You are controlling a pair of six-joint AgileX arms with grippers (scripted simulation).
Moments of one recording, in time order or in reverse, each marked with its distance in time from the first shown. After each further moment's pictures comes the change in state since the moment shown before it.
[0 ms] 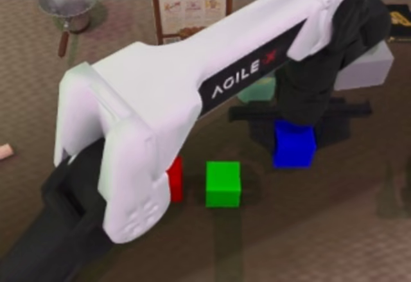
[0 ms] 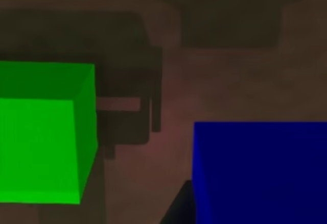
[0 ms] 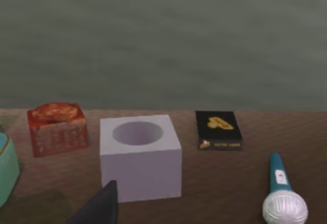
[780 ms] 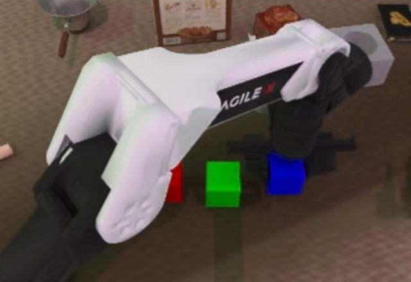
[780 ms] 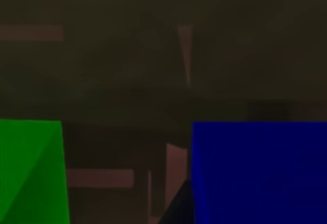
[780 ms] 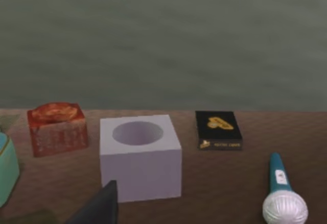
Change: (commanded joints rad) left arm -0.003 -0.038 -0.344 0.300 0.000 0.000; right arm 0.000 0.000 0.000 0.000 0.000 0.000
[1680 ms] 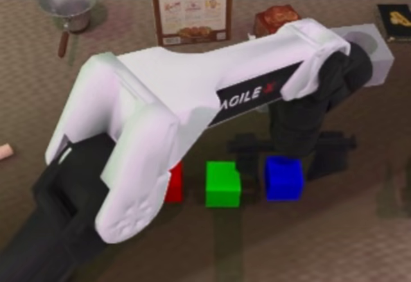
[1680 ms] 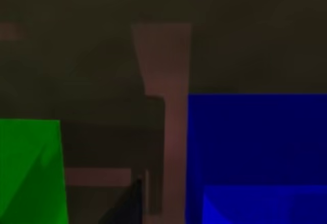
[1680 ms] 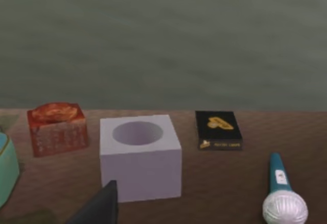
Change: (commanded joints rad) left arm 0.000 0.000 0.000 0.000 0.000 0.000; right arm 0.000 0.000 0.000 0.000 0.000 0.000
